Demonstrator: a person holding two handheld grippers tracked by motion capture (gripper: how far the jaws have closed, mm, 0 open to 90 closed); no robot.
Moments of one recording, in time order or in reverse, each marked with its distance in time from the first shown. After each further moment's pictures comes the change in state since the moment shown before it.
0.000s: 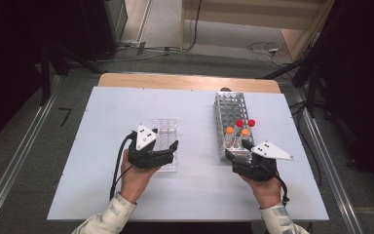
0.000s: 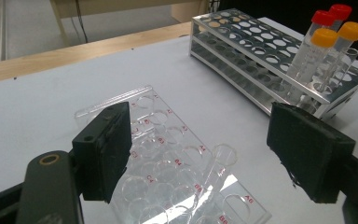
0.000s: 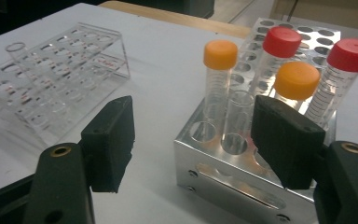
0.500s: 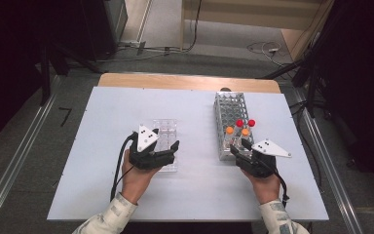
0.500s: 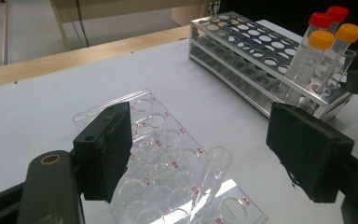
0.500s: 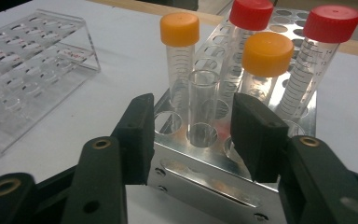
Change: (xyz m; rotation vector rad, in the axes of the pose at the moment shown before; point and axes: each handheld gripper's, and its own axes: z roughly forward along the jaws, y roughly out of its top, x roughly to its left) left arm -0.003 -0.001 0.000 -0.011 0.005 0.009; right arm -0.015 -0.011 0.017 0.011 -0.058 0.023
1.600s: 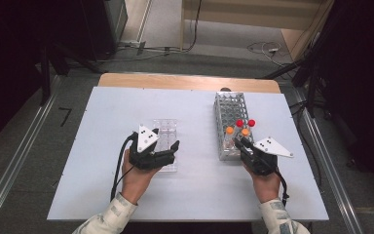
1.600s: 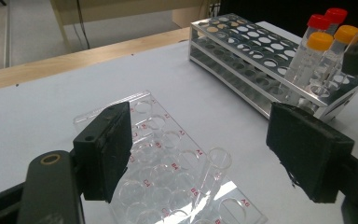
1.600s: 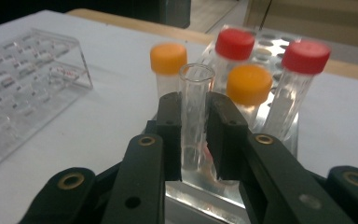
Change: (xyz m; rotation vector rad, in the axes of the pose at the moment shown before) left arm 0.000 0.000 -0.001 -0.004 -0.002 0.003; right arm -0.001 0.008 -0.003 -0.067 -0.033 -0.014
